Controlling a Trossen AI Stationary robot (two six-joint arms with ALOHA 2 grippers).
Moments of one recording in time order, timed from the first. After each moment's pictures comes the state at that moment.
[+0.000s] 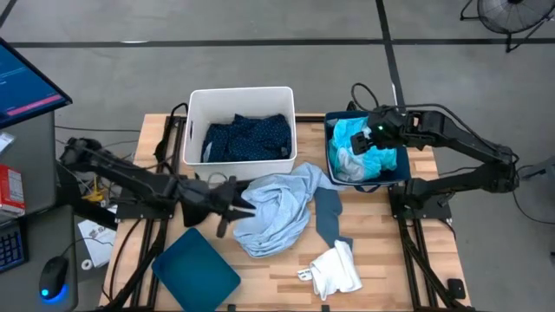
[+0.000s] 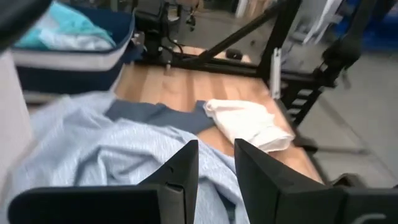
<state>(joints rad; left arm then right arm) -0.31 1.12 0.59 0.25 -0.19 -0.24 -0.32 1.07 1.29 -1.24 0.32 0.78</state>
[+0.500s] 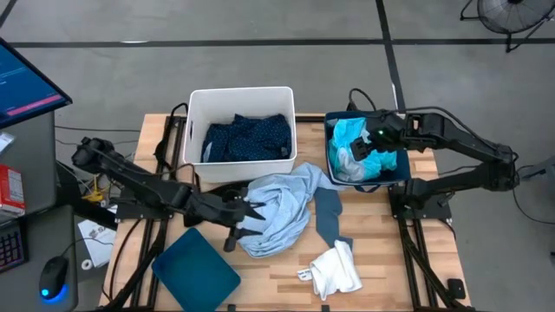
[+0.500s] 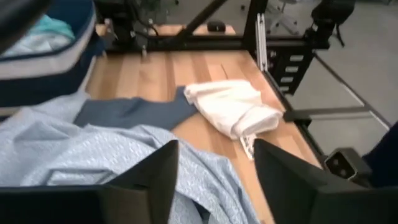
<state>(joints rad) -0.40 1.30 0.78 0.12 -0.20 -0.15 -0.26 1.07 1.29 -1.24 0.32 0.72</state>
